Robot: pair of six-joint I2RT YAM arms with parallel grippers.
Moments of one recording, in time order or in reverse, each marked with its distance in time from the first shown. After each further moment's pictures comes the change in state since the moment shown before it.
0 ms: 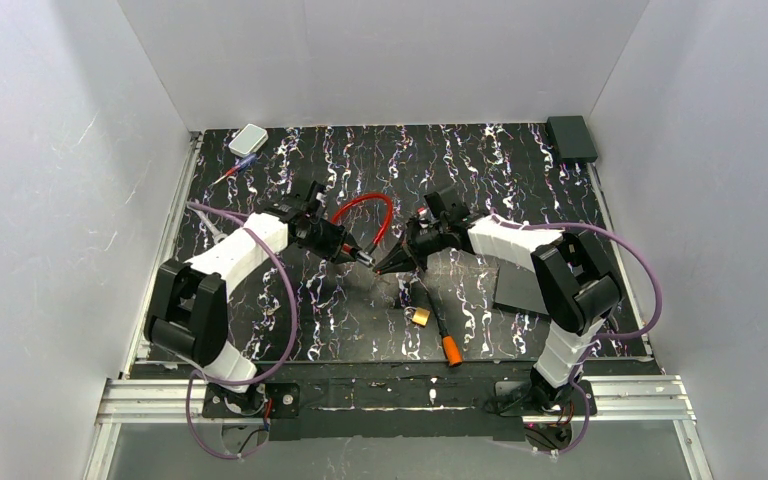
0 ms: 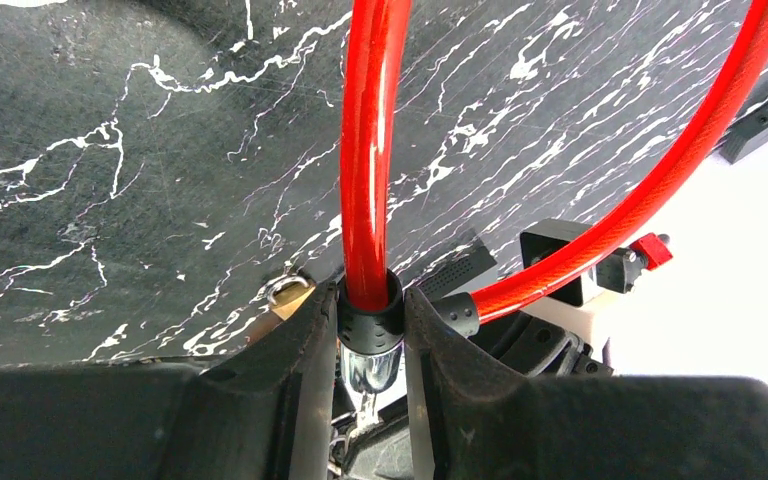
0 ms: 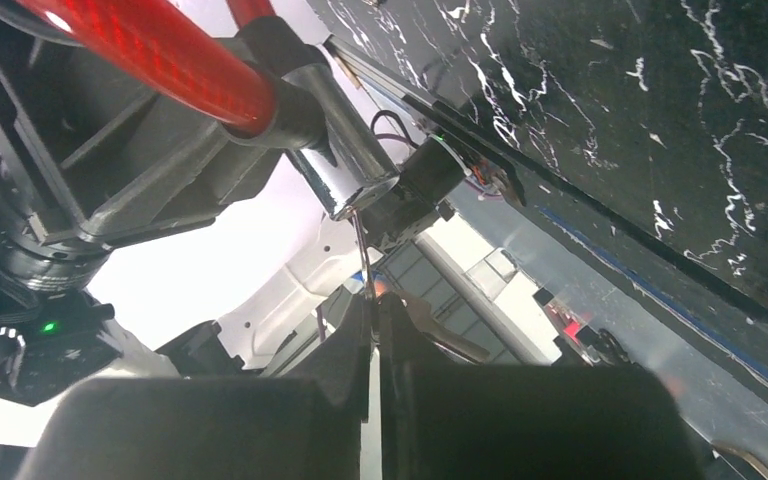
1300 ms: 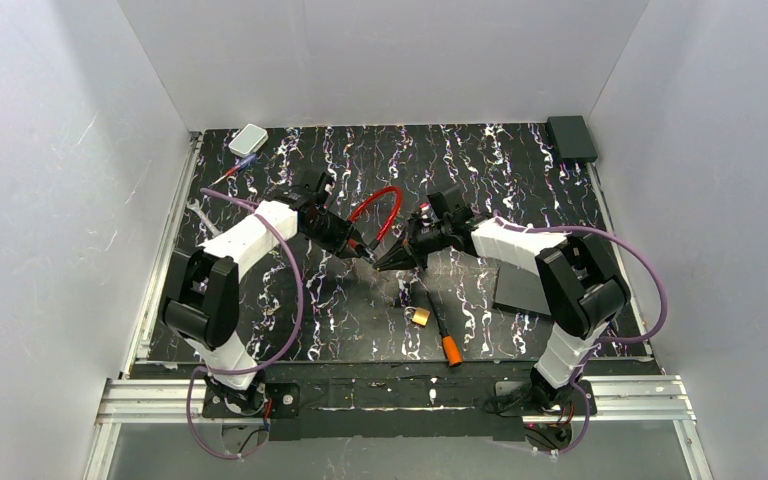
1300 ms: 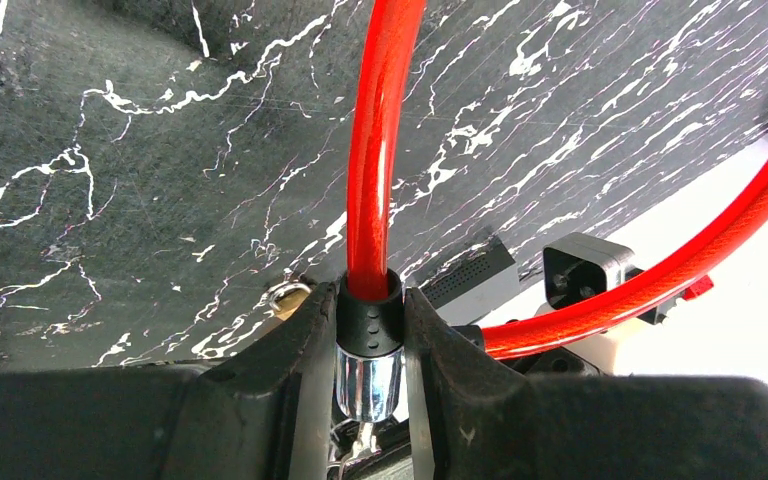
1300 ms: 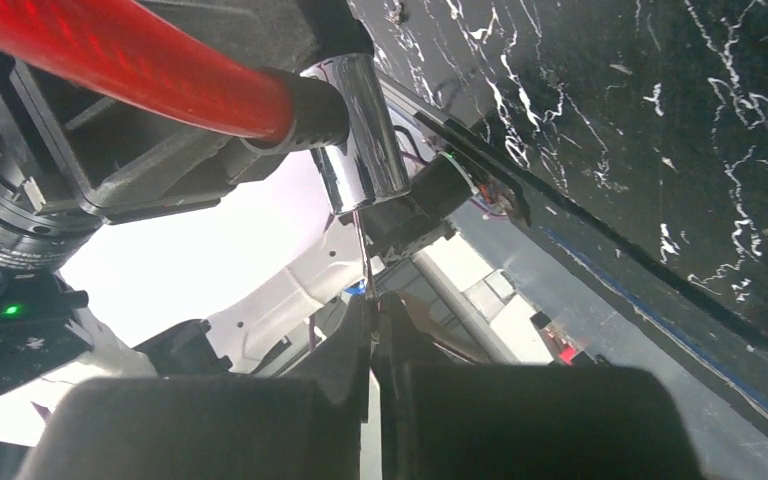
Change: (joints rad) left arm -0.010 0.104 0.101 -0.035 0.018 0.064; right arm -0.003 -0.030 -0.030 0.075 0.027 0.007
